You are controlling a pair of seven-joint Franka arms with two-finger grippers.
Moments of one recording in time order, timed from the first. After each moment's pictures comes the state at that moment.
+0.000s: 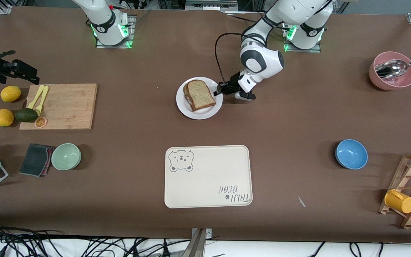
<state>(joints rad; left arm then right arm) -0.34 0.53 -0.51 -2.21 -2.14 2.84 1.10 0.12 0.06 -0.10 -1.48 -0.03 1.45 0.02</state>
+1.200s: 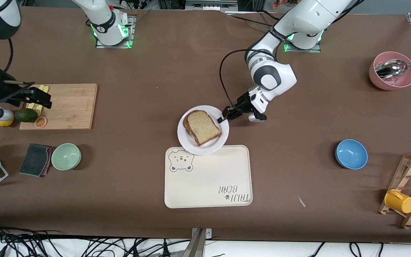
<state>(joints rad) -0.17 0.56 -0.49 -1.96 -2.14 2.85 1.10 0.17 0.17 -0.11 -1.47 -0.03 1.59 0.08</state>
